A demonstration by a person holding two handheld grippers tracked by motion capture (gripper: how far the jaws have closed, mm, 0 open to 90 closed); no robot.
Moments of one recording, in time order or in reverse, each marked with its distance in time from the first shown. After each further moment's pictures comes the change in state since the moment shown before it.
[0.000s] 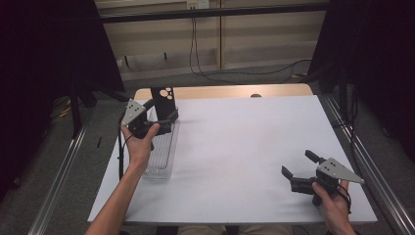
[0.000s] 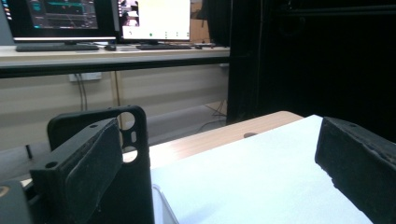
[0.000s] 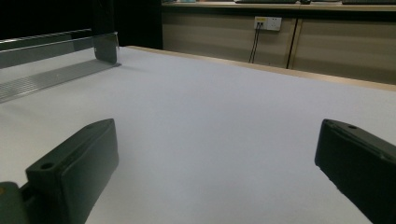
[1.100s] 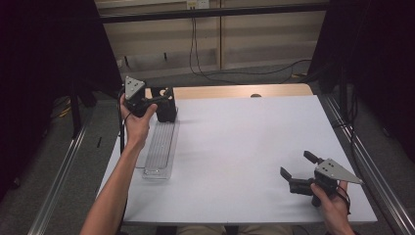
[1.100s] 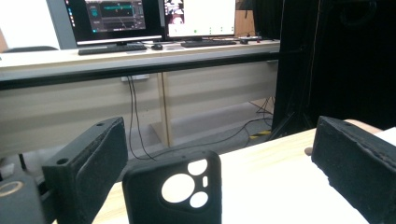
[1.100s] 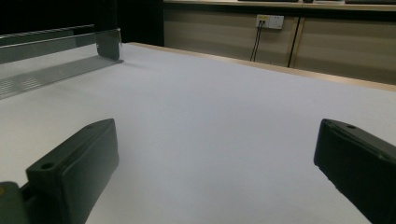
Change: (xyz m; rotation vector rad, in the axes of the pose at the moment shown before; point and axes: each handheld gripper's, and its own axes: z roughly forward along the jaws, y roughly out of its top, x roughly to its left) left arm 0.031 0.032 0.042 0.042 0.187 0.053; right arm 0.005 0.001 0.000 0.011 0.004 -0.018
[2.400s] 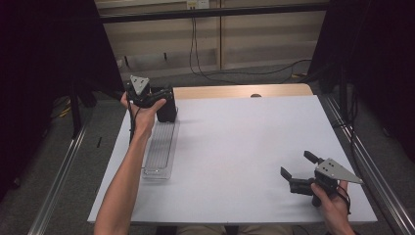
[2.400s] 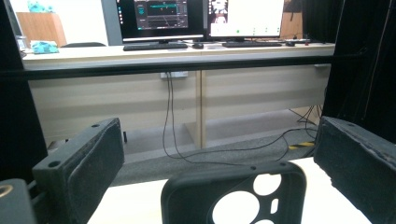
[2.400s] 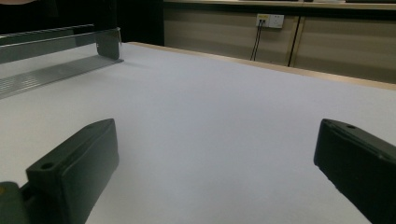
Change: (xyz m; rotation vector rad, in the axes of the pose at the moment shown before) left arm 0.018 -0.023 0.047 -0.009 0.182 -0.038; right arm 0.000 0.000 0.000 0.006 0.003 0.008
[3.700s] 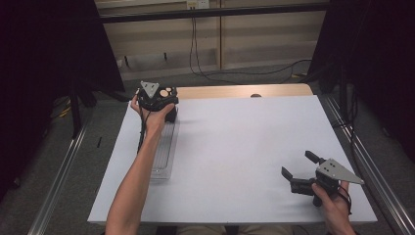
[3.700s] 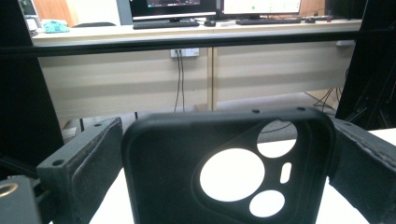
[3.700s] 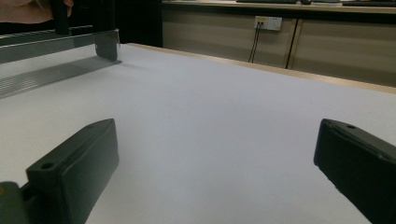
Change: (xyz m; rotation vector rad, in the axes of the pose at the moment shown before) left arm -0.015 -0.029 0.020 0.066 0.050 0.006; right arm -0.002 0.001 -0.002 -0.008 -0.004 -0.010
